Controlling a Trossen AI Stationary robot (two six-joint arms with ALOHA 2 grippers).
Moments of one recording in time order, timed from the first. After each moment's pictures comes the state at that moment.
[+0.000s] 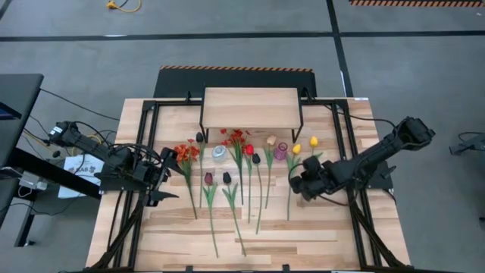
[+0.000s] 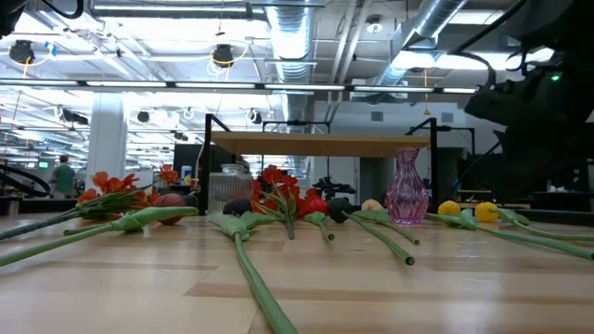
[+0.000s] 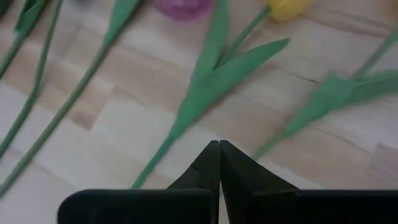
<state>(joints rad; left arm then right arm) -0.42 0.52 0.27 0.54 -0.01 0.26 0.42 1.31 0.60 -0.69 0.47 1.50</state>
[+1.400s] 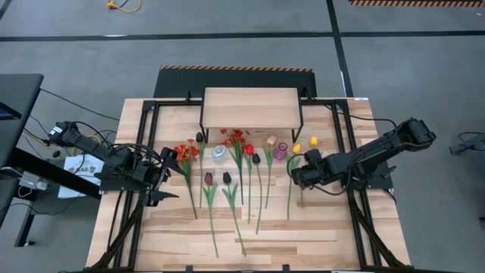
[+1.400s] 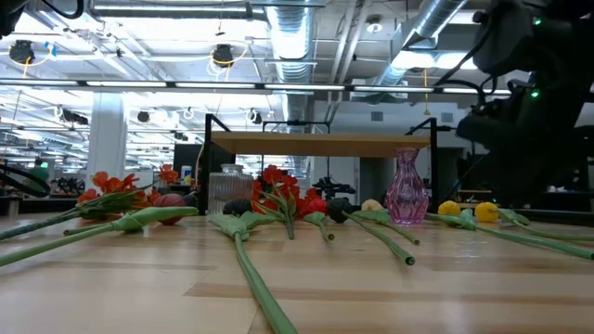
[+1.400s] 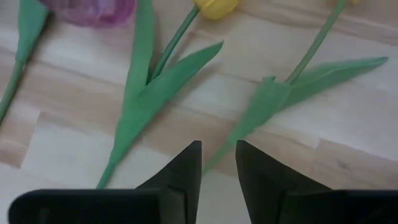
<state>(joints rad) -0.42 0.52 0.27 0.54 -0.01 0.26 0.27 1.31 0.60 -0.78 0.37 1.48</state>
